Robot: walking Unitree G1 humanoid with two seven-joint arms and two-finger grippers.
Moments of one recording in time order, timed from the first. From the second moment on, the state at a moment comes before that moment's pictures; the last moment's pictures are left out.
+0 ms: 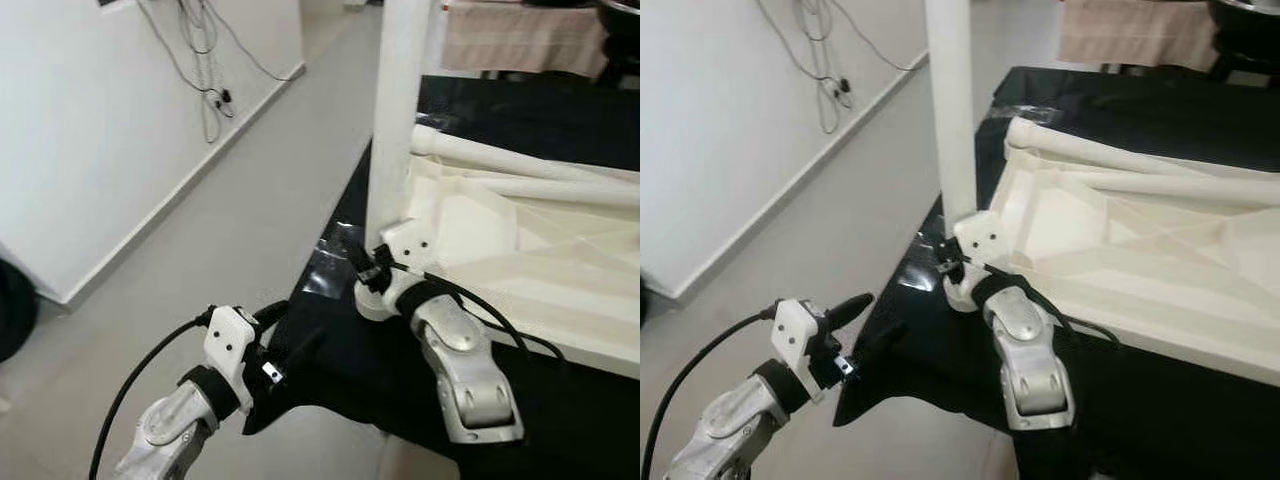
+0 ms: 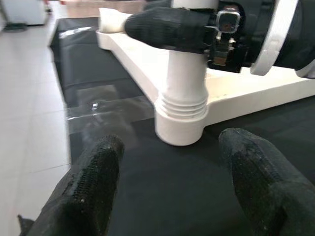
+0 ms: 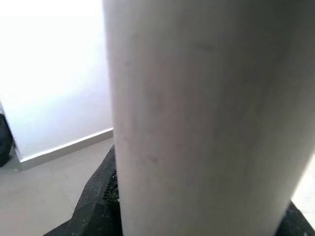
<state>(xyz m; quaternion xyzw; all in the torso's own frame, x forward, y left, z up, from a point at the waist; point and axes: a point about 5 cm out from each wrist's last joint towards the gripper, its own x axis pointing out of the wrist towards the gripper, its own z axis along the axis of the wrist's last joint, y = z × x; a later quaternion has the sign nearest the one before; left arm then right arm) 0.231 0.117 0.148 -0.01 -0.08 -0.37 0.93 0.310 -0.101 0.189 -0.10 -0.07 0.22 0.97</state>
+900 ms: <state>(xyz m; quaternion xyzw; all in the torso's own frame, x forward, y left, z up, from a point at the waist) 0.223 0.118 0.139 0.01 -0.07 -0.35 0.94 0.346 -0.129 0.212 -0.08 0.01 0.60 0.79</state>
